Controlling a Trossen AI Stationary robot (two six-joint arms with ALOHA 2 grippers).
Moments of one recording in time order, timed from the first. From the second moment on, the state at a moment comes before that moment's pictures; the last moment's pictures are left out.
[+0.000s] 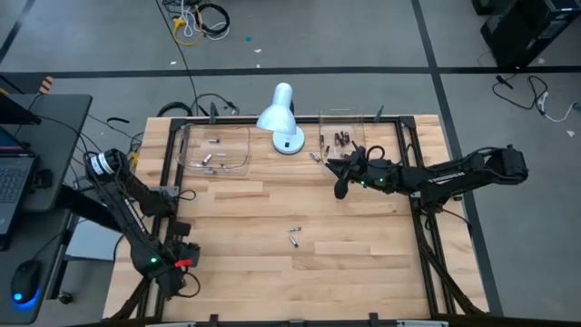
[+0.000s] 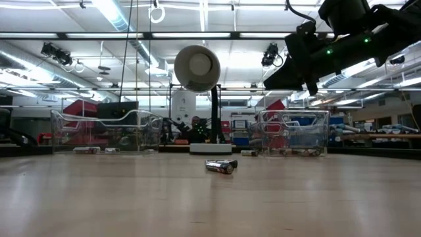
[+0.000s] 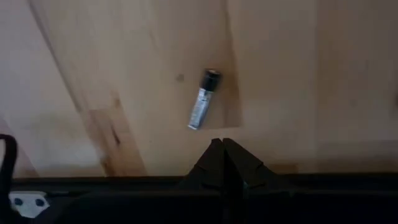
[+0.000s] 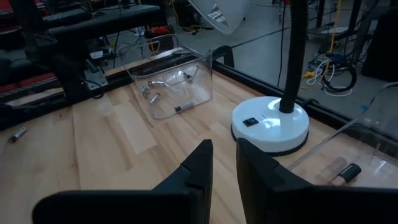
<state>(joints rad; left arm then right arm) -1.11 1.44 0.83 -1.11 -0.06 -0.92 -0.10 1.19 0.38 0.55 0.40 0.27</state>
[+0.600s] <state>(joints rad) -1.11 1.44 0.79 -1.04 -0.13 -0.90 -0.09 1.19 0.38 0.55 0.40 0.30</state>
